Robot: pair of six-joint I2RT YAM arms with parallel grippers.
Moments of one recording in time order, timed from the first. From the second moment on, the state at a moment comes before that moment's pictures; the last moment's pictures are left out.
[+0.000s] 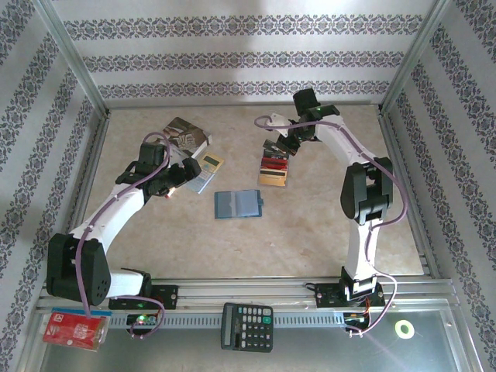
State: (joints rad) left arm -0.15 1.32 0.90 -0.43 0.24 -0.65; right arm 0.24 2.05 1.84 -0.92 -0.40 -0.84
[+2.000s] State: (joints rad) left arm -0.14 1.14 0.95 -0.49 0.15 -0.62; right arm 0.30 1.45 1.21 -0.29 -0.03 -0.45
